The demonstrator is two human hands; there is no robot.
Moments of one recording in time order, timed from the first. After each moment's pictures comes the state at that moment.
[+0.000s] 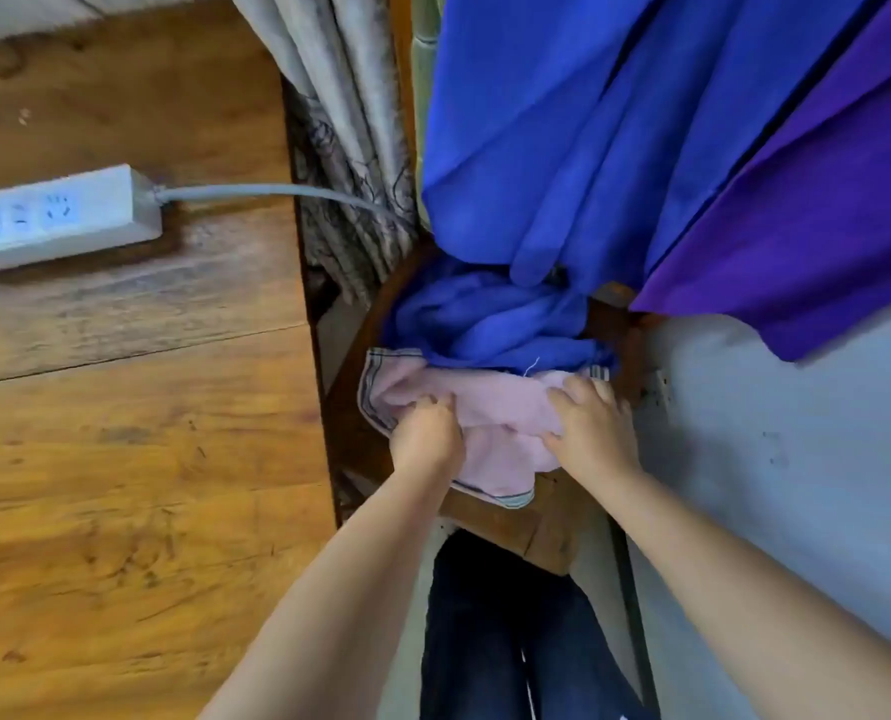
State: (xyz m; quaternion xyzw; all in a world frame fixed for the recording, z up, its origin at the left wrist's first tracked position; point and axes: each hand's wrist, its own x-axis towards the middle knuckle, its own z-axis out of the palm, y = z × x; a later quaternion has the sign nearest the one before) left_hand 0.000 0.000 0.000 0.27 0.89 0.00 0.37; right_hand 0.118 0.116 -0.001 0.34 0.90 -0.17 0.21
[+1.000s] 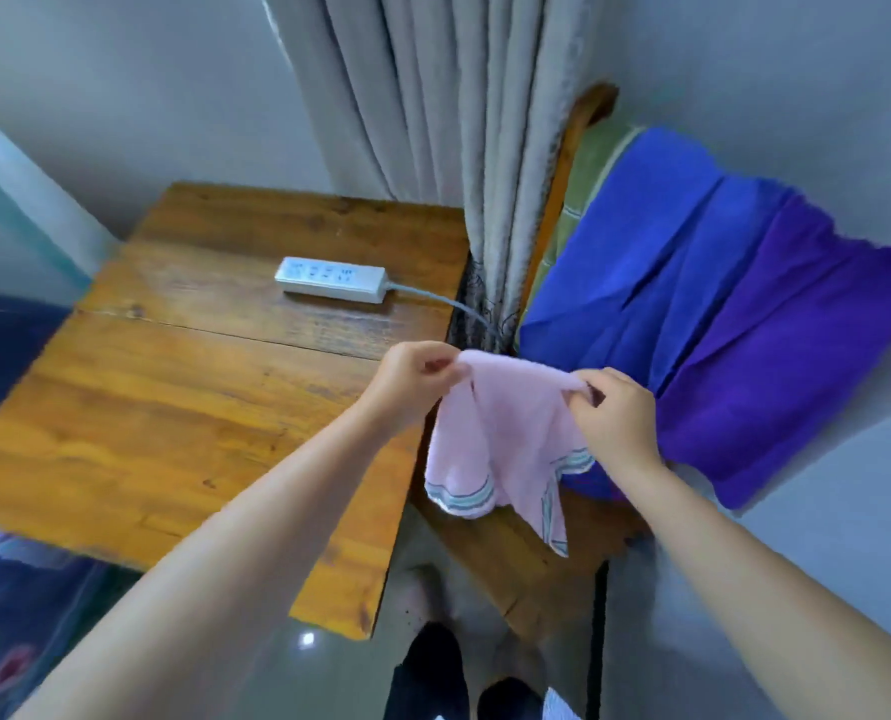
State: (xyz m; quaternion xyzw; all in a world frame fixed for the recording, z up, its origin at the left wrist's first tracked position) left_hand -0.012 -0.059 0.251 0.22 0.86 0.41 0.20; right_hand 0.091 0.110 0.217 0.26 0.87 -0.37 -0.17
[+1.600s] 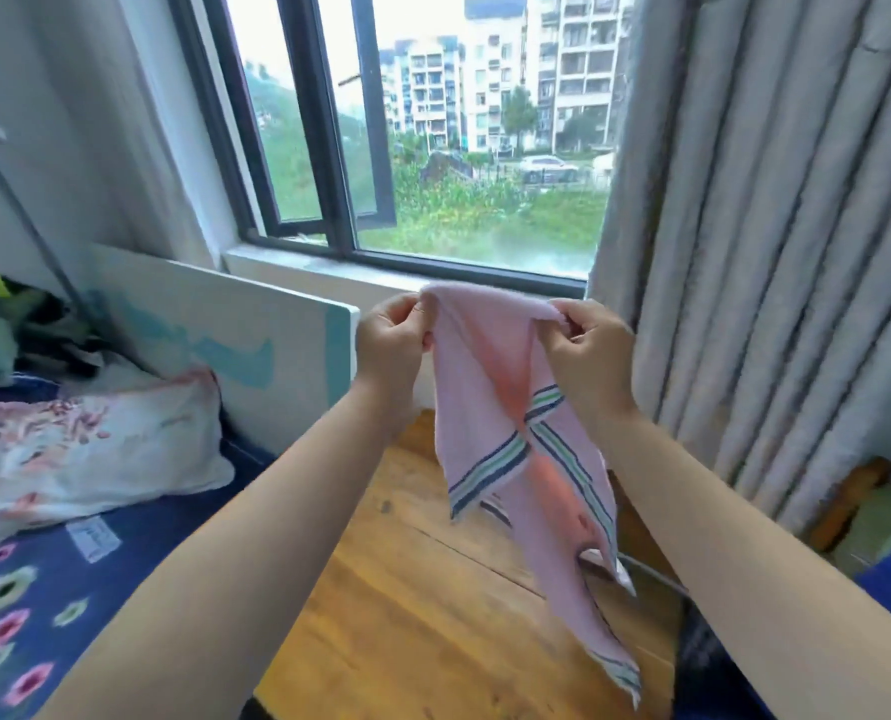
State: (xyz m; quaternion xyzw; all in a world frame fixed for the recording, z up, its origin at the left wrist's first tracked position) left_hand -0.137 -0.310 0.520 0.07 0.67 0.71 -0.18; right_hand -0.119 -0.152 0.507 -0.06 0.78 -0.48 -0.40
